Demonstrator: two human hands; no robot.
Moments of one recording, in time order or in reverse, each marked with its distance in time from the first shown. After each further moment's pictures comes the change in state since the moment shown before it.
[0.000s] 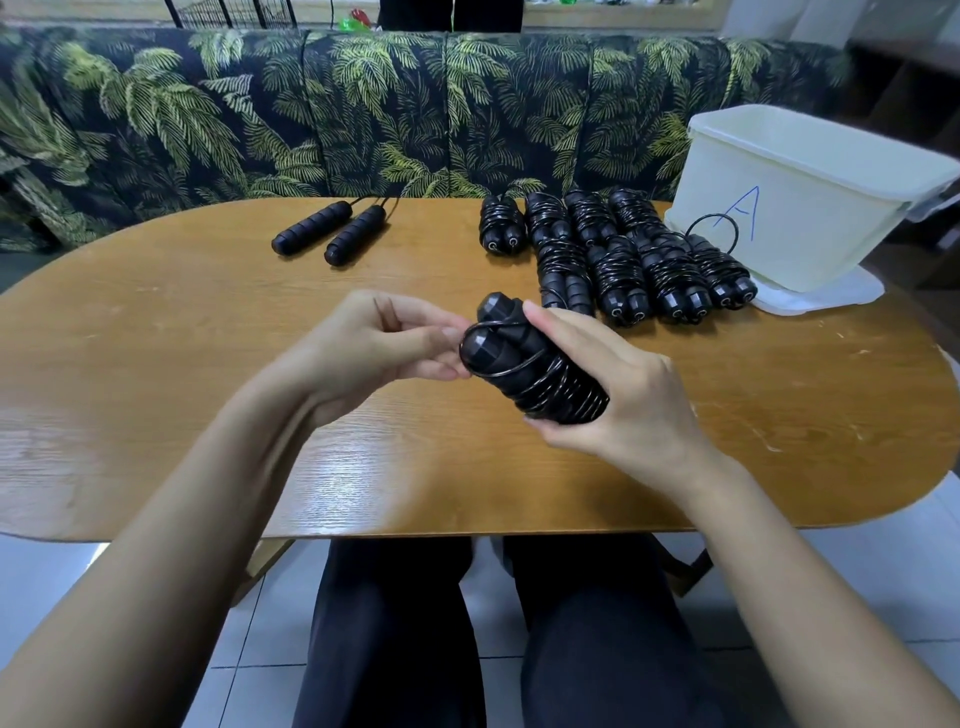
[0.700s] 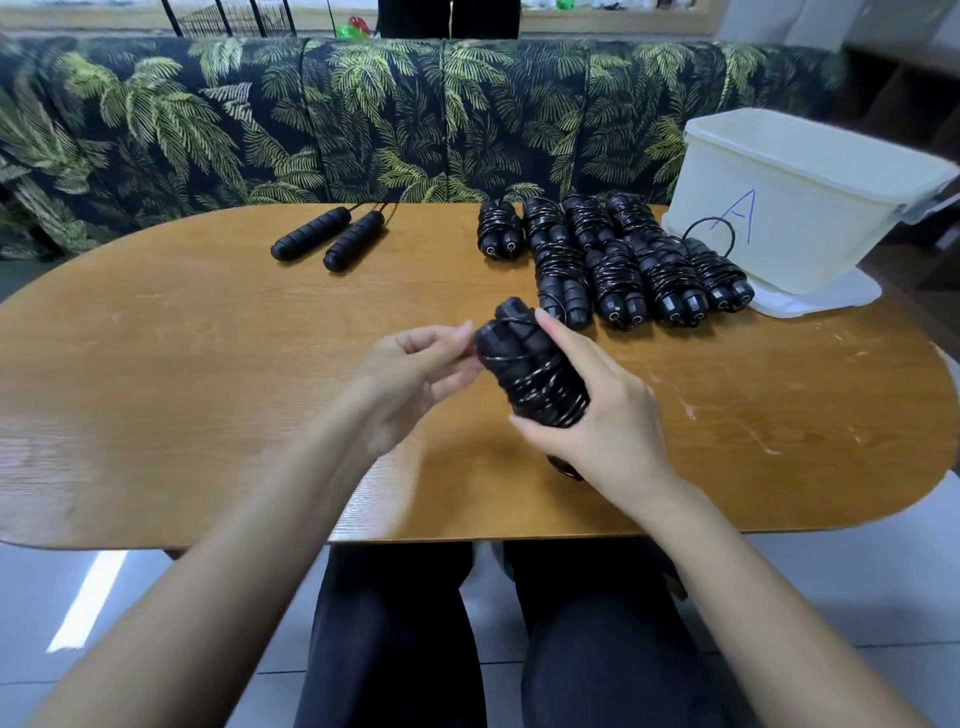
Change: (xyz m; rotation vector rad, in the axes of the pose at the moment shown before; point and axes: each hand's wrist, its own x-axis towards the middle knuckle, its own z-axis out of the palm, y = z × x) left_hand 0.019 -0.035 0.021 -0.327 0.178 -0.167; right_hand -0.009 -0.013 0.020 0.056 0.019 0.351
